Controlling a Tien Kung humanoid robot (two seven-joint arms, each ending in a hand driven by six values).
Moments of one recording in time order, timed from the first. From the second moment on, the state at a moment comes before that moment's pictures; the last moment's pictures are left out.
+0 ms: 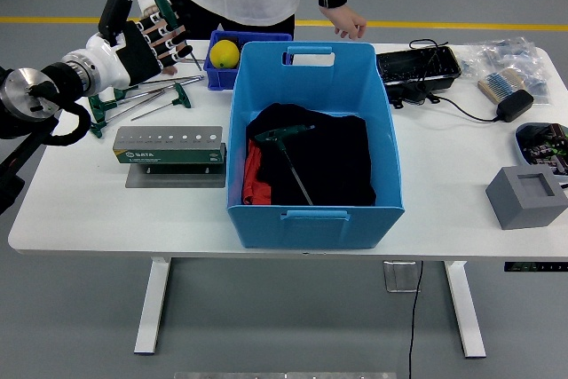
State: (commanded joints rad) left arm -0.82 0.46 -0.88 -1.22 -0.03 0.29 0.34; right arm 0.14 -0.18 0.34 0.18 -0.46 -0.04 -0.13
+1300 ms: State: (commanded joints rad) left arm -1.00 0.21 -0.34 -1.10 1.22 -0.12 0.23; right arm 0.18 -0.20 0.46 0.18 -0.60 -0.02 -0.14
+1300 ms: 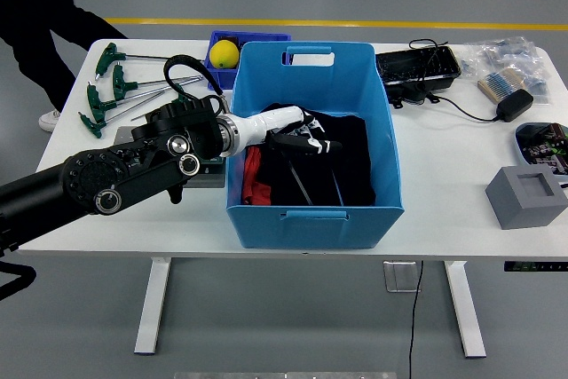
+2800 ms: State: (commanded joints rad) left arm -0.05 0.05 -1.73 -1.34 1.13 0.32 -0.28; right arm 0.12 -0.17 0.28 0.19 -0.36 -0.09 -0.08
